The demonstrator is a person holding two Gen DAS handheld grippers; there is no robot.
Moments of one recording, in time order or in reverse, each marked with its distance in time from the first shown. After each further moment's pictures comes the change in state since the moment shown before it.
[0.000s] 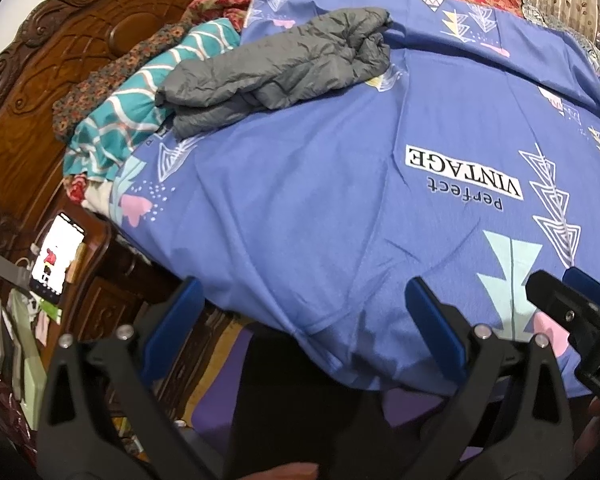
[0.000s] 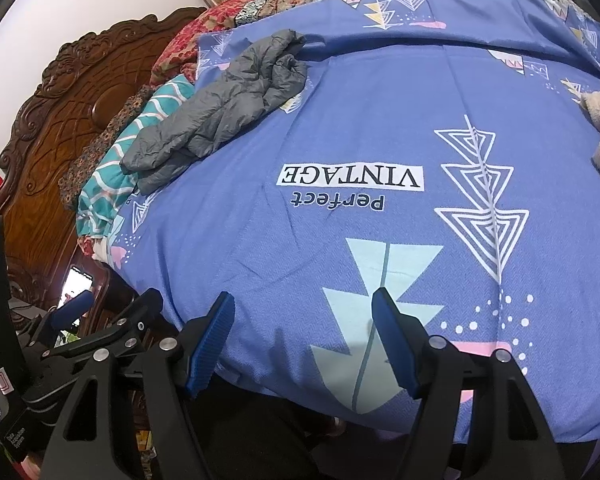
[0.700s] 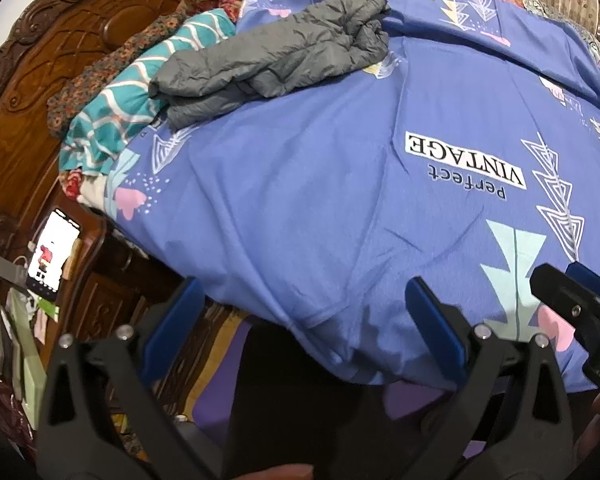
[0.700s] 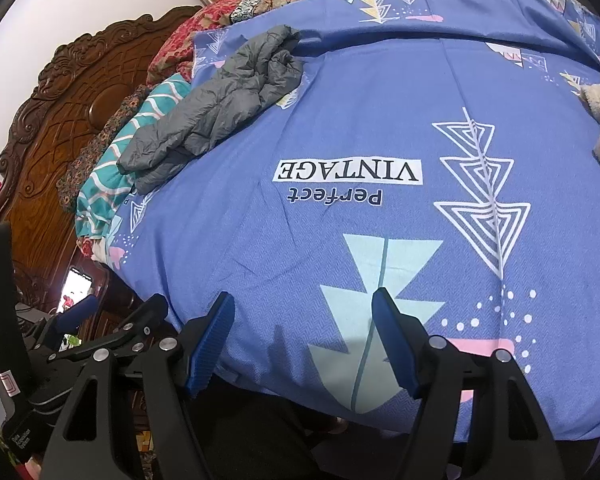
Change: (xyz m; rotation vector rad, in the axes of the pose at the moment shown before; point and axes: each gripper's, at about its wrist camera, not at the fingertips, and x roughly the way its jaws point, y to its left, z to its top) left arm 0.010 0.000 -0.002 0.014 0.038 -0.005; right arm 0.004 -0.005 0.002 0.011 0.016 0.005
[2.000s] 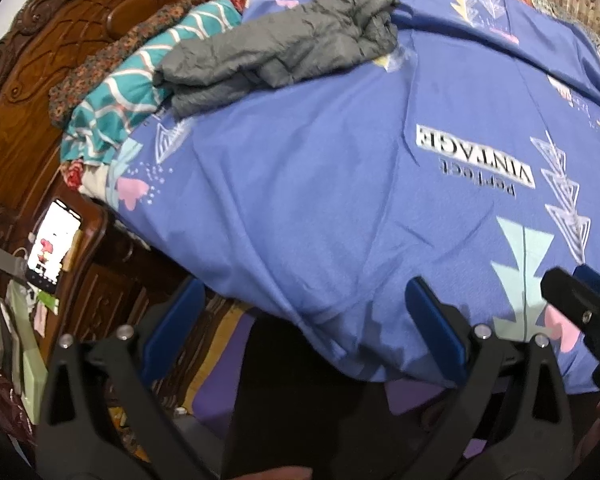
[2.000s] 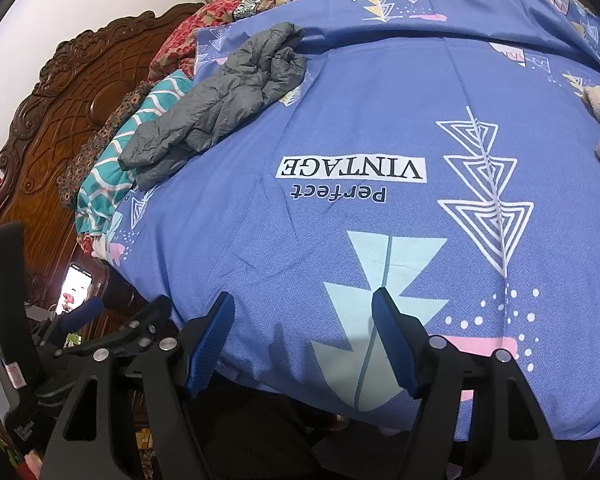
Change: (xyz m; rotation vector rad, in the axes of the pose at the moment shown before) left arm 0.004 0.013 0.001 -0.023 0.011 0.007; right arm 0.002 0.007 -0.003 -0.011 -0.007 -0.004
